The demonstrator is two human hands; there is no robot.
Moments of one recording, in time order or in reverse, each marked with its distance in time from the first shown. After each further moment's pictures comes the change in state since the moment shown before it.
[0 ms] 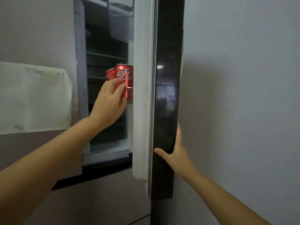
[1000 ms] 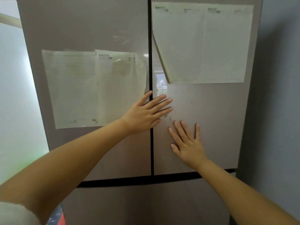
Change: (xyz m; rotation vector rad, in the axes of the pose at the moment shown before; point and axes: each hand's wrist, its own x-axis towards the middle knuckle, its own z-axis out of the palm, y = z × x) left_hand -0.071 -0.205 0.045 0.722 -0.236 0.643; right_hand 0.151 0.086 0.244 -0.960 0.061 -0.732
